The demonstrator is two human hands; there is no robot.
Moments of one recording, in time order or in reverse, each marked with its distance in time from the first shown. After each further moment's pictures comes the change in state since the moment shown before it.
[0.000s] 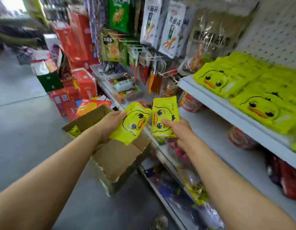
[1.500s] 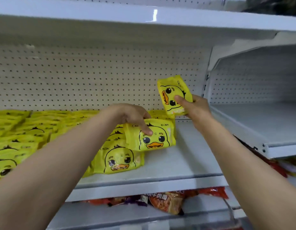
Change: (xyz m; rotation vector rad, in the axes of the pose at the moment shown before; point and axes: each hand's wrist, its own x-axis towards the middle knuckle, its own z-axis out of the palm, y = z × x) left_hand -0.317 0.219 0.802 1.176 -1.220 0.696; right_hand -0.476 -0.077 -0.740 -0.026 1.159 -0.555
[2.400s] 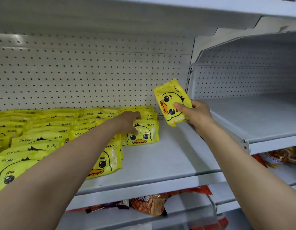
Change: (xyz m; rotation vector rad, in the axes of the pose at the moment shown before) left_hand 0.111 -0.020 0.043 0.341 0.330 0.077; right_hand 0.011 0.039 -0.068 0.052 -0.013 0.080
